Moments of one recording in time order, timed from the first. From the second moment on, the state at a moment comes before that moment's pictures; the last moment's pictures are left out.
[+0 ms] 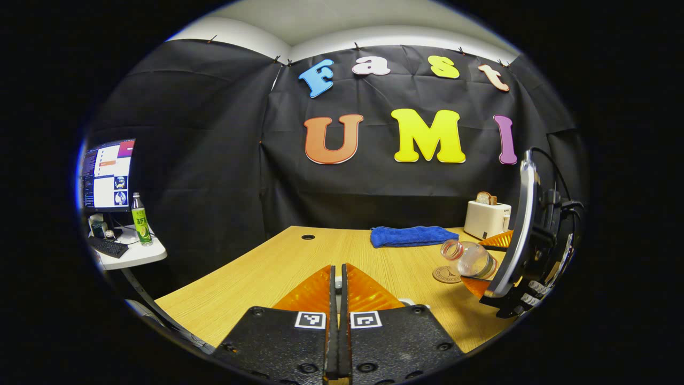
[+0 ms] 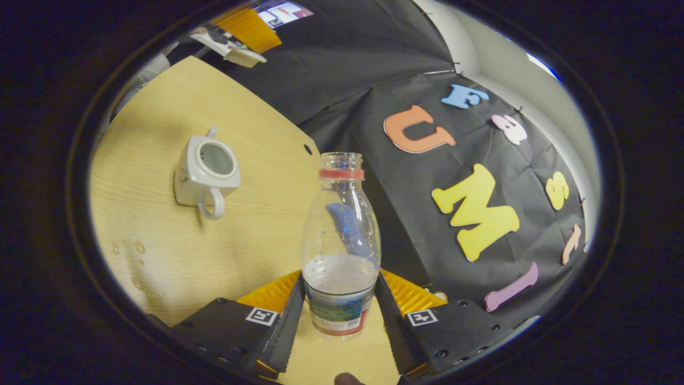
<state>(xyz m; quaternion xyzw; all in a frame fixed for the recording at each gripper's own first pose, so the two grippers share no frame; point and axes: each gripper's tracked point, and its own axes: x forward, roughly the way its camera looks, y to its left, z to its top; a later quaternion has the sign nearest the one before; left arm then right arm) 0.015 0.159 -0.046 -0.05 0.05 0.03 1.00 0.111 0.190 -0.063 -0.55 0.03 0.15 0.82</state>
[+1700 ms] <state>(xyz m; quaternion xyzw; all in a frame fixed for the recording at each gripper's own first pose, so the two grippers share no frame) 0.009 0.178 -0.043 -0.04 0.05 0.03 1.00 0.117 0.242 -0.056 -0.78 -0.09 0.13 0.60</state>
